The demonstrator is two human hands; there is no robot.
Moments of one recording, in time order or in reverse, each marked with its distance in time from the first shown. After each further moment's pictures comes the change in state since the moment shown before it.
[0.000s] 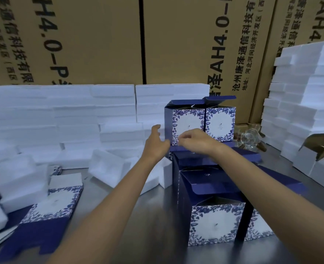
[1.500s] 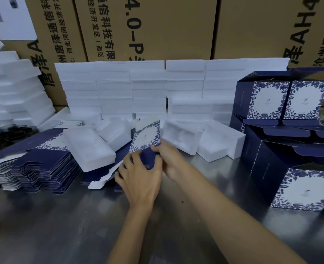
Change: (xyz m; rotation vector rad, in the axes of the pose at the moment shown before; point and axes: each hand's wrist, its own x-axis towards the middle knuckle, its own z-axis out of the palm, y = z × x) left_hand -0.203 -0.134 -0.175 0.499 0.638 -0.291; right_hand -0.065 -0.118 0.301 0.949 -0.276 0.208
